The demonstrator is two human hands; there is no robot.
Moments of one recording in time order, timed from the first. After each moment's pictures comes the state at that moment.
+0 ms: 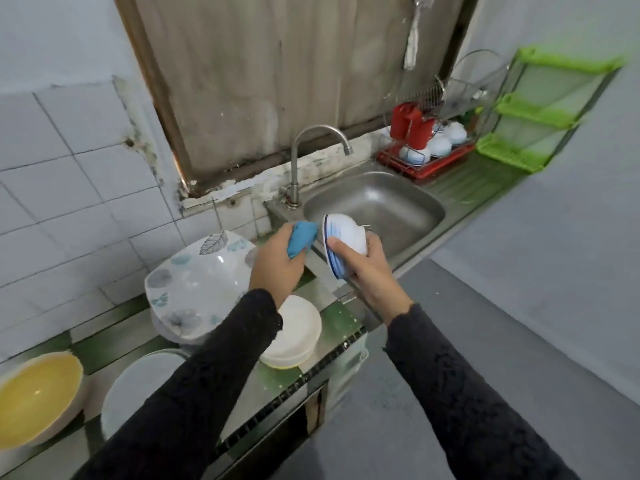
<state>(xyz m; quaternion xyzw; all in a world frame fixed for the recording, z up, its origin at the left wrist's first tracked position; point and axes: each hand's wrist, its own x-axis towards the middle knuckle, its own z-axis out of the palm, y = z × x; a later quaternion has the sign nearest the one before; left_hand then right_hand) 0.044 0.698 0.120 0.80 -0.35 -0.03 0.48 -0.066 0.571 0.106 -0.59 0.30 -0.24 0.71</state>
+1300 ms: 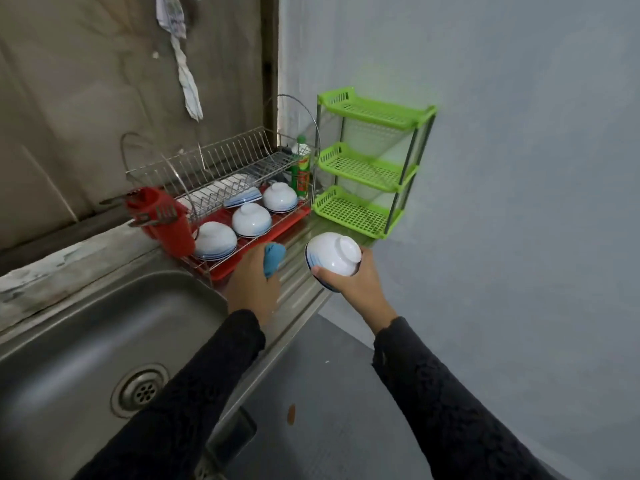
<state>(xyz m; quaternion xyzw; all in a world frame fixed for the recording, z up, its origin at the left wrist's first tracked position) -0.023 0.064 0.098 0.79 -0.39 -0.04 0.48 -0.179 -0.044 0.104 -0.66 0.40 -0.35 0.53</state>
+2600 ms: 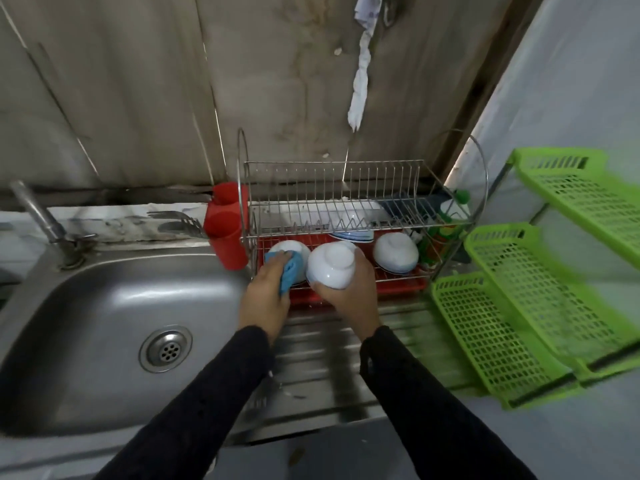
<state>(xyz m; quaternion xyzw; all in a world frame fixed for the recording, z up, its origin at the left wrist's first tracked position) 0.055 -0.030 0.062 0.89 -0.15 0.15 0.40 0.051 -0.204 0.041 -0.84 0.10 -0.21 0.49</state>
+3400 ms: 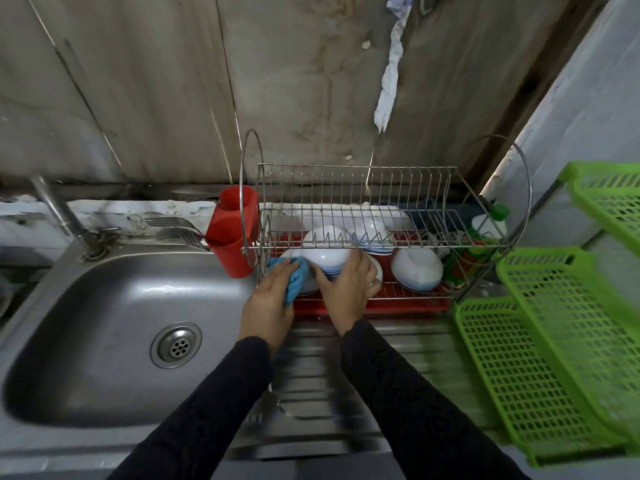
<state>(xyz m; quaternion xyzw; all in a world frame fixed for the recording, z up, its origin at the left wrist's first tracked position) 0.070 -0.037 0.051 0.91 -0.13 0.15 0.36 0.113 -0.182 0.029 -0.91 0.19 -0.22 0.31</state>
